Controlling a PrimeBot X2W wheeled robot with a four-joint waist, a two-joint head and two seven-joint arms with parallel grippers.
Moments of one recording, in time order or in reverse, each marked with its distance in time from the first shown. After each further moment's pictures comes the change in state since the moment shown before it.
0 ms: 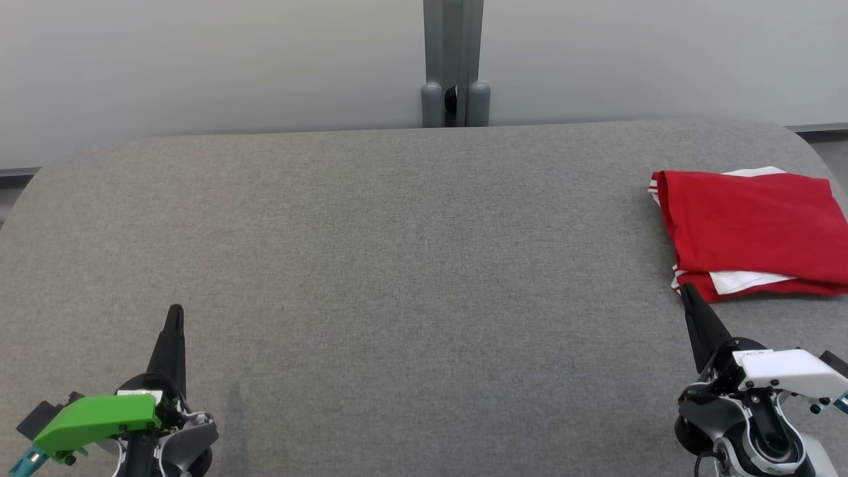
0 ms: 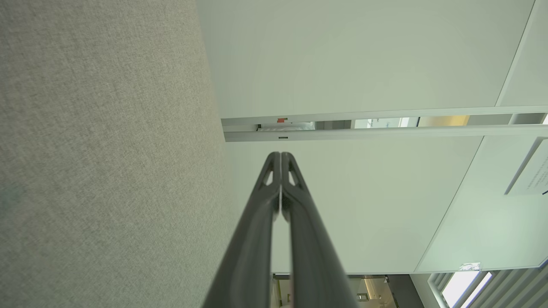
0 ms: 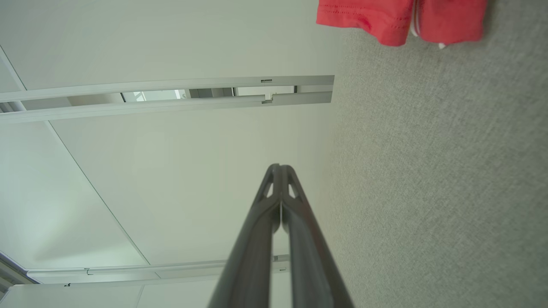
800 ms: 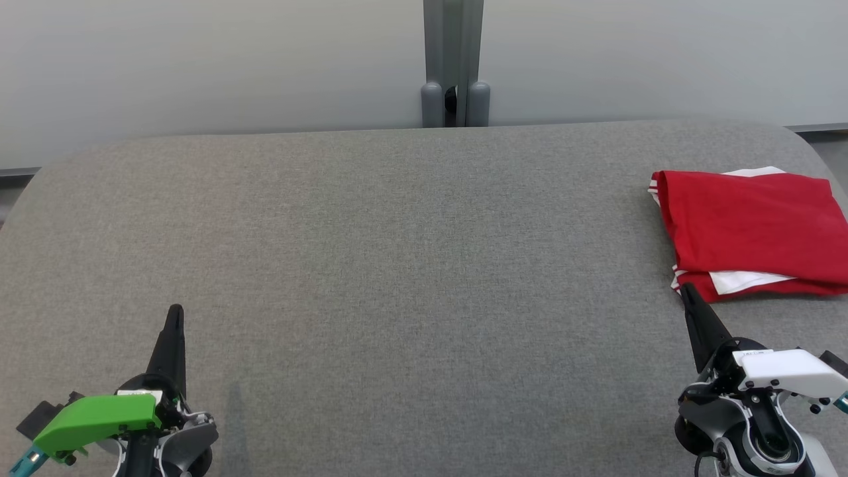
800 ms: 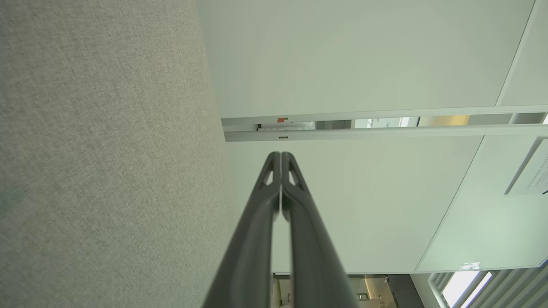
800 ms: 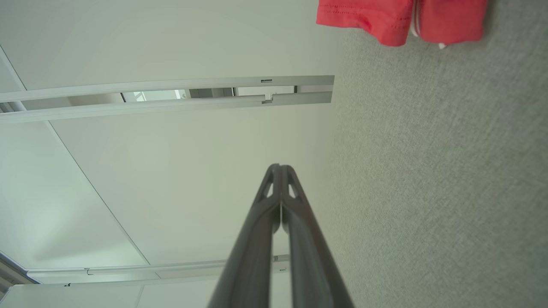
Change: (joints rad) left arm 0.000 0.000 0.000 0.000 0.000 0.000 0.000; right arm 0.000 0.000 0.000 0.000 0.000 0.000 0.000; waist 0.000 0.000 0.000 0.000
